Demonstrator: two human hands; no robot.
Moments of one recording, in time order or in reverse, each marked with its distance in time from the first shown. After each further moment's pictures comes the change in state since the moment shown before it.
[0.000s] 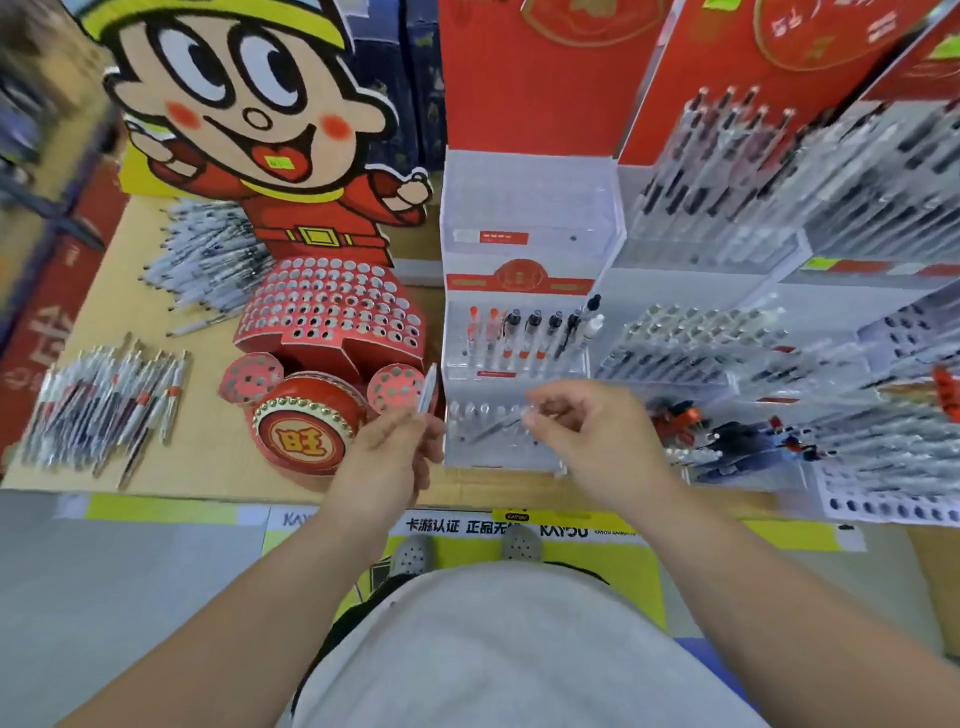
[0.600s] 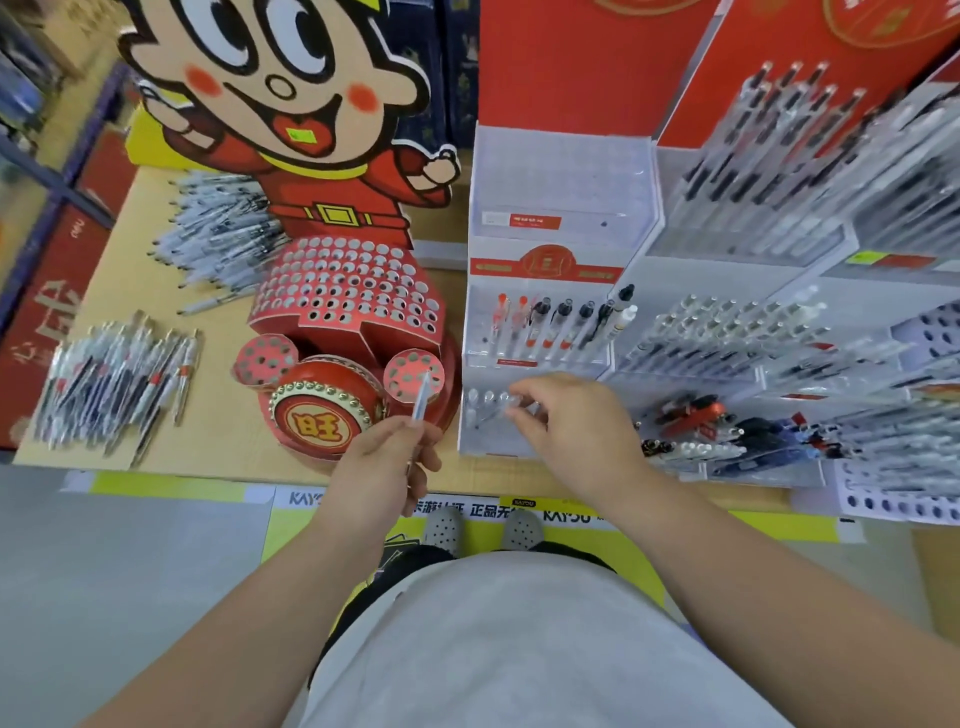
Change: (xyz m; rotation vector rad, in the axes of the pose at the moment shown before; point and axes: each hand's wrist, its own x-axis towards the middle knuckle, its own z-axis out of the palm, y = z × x) left_hand -0.002 -0.016 -0.023 -0.066 -0.003 -0.071; right_hand 0.016 -0.003 0.035 -0.462 -0.030 -0.283
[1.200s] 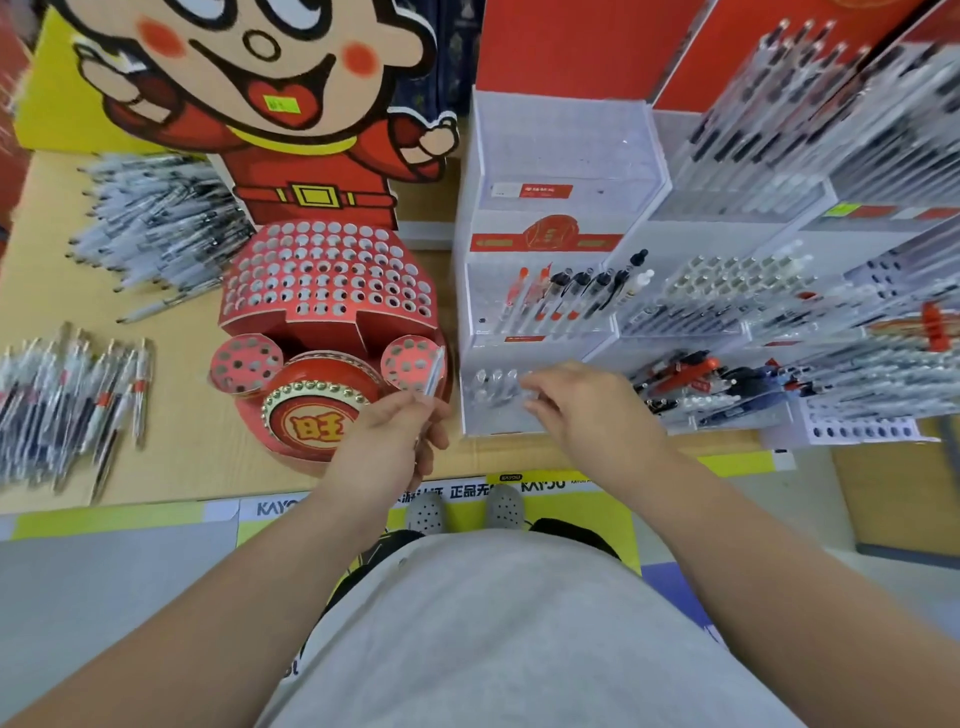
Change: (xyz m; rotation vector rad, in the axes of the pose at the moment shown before) left_hand 0.027 0.009 -0.029 0.073 -0.215 -0.007; right_hand -0.012 -0.016 0.009 -0.229 -0.056 0.027
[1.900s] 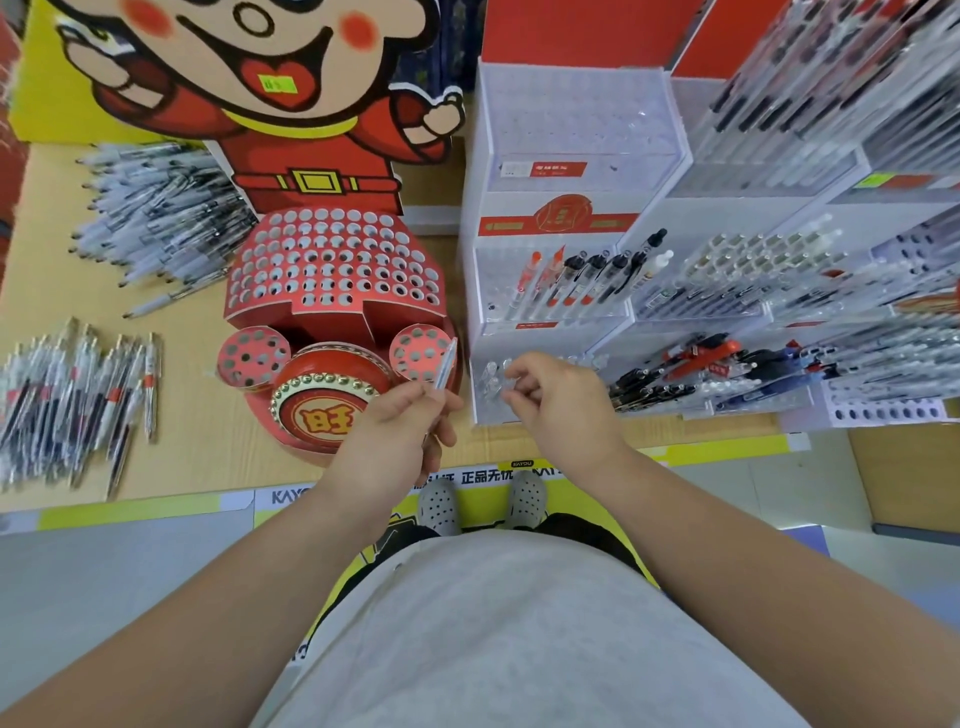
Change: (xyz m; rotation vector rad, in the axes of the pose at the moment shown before) left_hand 0.000 0.000 -0.008 0.079 -0.067 0.032; right_hand 0.013 -0.011 0.050 0.312 0.127 0.233
